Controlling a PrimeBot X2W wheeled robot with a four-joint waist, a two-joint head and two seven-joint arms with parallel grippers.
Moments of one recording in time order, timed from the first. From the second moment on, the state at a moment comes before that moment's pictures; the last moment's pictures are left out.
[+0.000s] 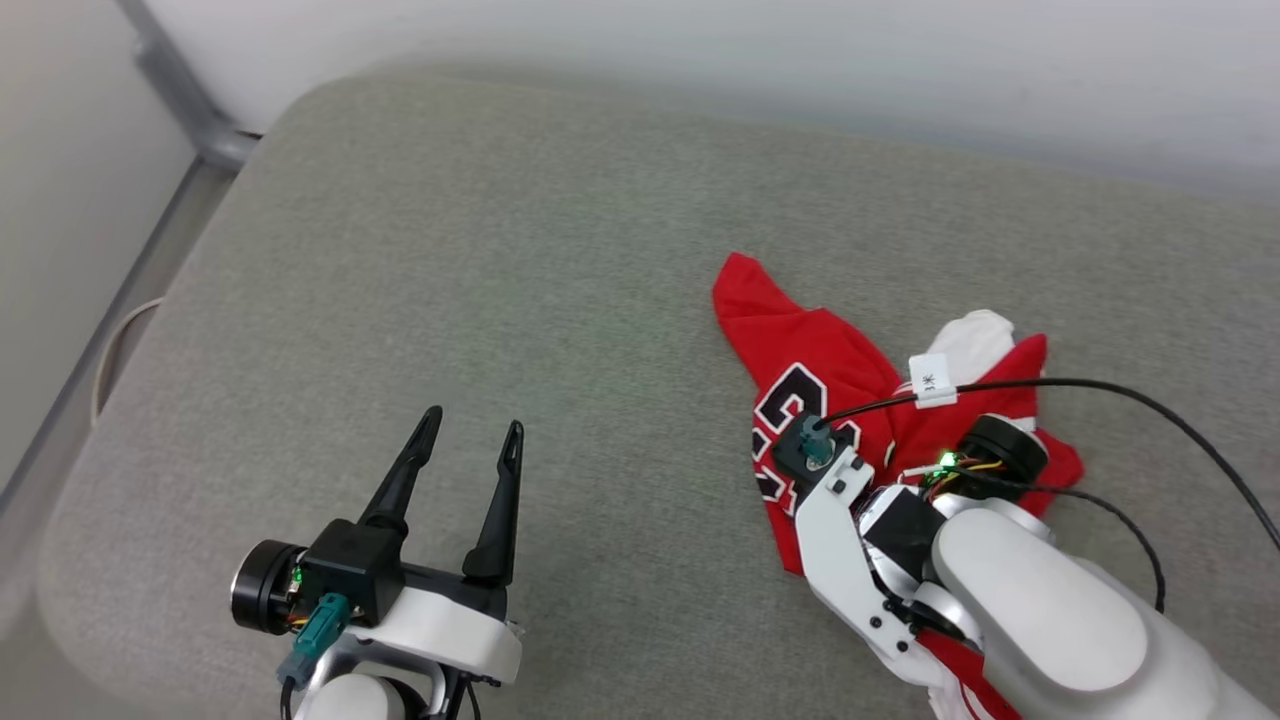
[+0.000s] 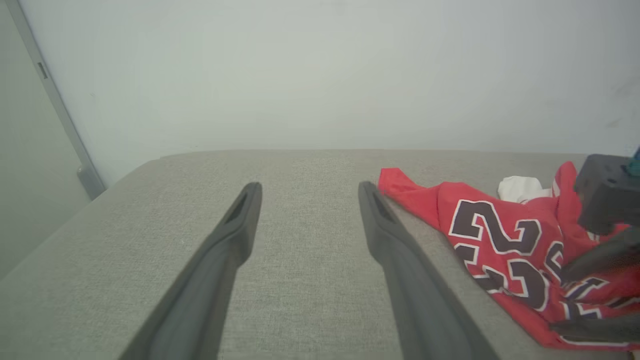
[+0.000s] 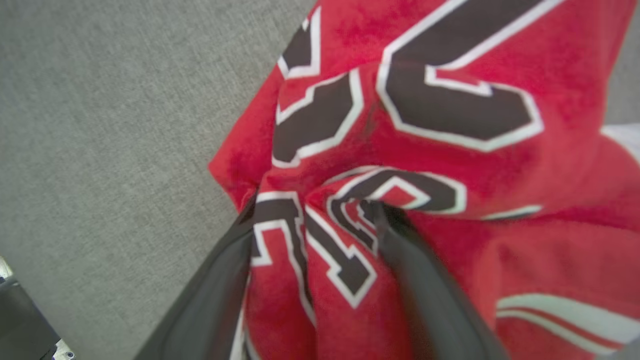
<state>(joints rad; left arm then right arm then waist) -0.09 0.07 -0.13 0.08 -0.10 -0.11 -0.26 -0.61 -0.30 0.81 0.39 0.32 0.13 0.80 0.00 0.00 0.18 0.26</state>
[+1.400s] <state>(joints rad) -0.05 0.05 -0.09 0.09 -0.06 -0.13 -0.26 -0.79 -0.88 1.28 0.25 0.38 0.13 0.49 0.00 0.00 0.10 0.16</state>
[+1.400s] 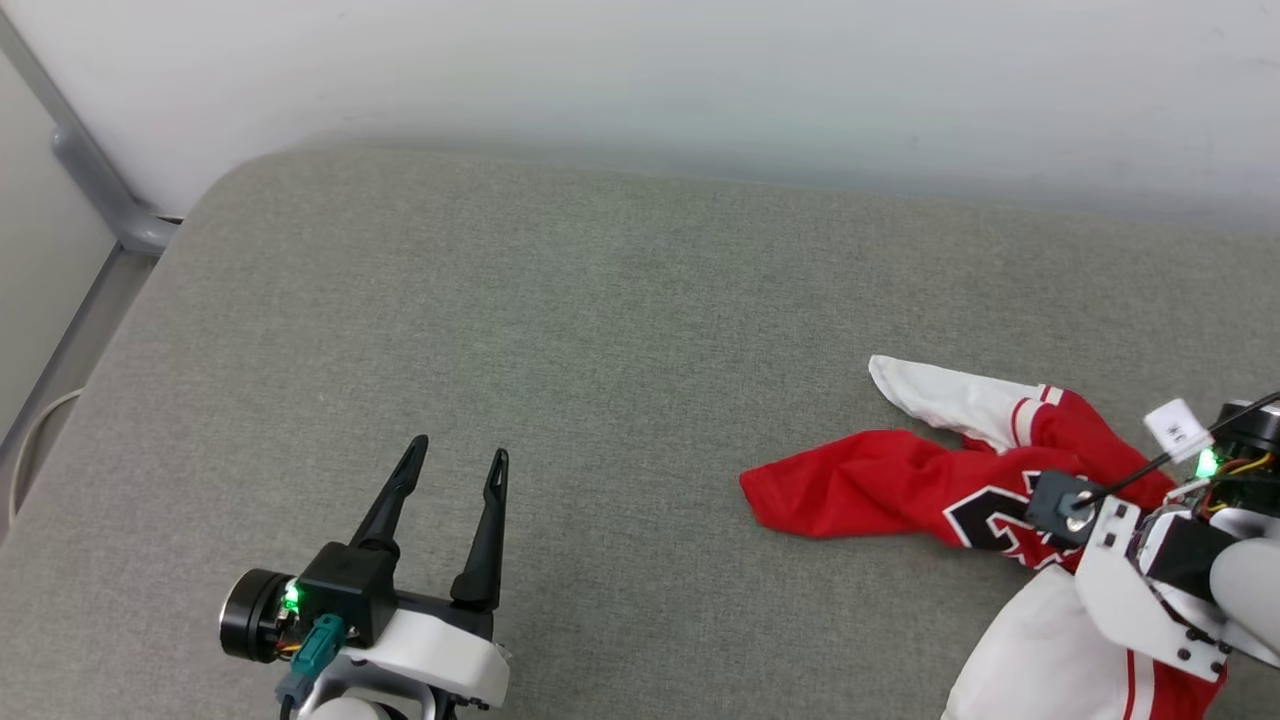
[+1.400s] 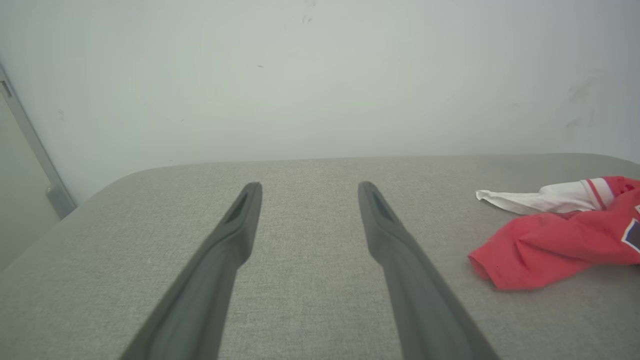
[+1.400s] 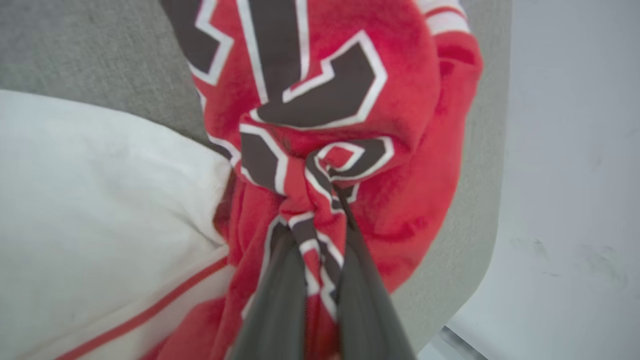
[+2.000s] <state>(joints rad) -0.04 0.07 -0.05 0.08 -0.06 -0.13 -0.26 -0.76 -0.67 0.95 0.50 0.65 0.13 0.04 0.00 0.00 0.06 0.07</state>
